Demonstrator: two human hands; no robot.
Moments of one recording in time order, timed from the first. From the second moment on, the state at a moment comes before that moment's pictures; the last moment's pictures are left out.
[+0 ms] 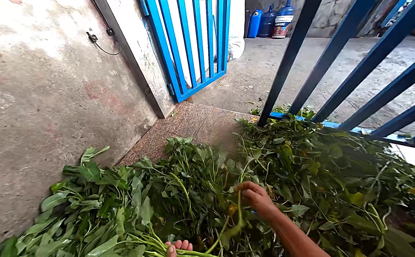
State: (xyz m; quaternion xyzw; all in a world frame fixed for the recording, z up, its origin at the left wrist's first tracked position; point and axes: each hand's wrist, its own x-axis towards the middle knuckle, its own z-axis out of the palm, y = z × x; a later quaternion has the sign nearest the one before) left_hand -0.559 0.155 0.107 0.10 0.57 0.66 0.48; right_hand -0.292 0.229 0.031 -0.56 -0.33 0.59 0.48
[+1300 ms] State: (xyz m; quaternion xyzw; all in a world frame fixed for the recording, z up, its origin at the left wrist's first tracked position) left_hand -0.548 0.117 0.113 0.17 0.58 0.53 0.60; right_hand -0.423 0.067 0.103 -0.65 -0.67 0.32 0.15
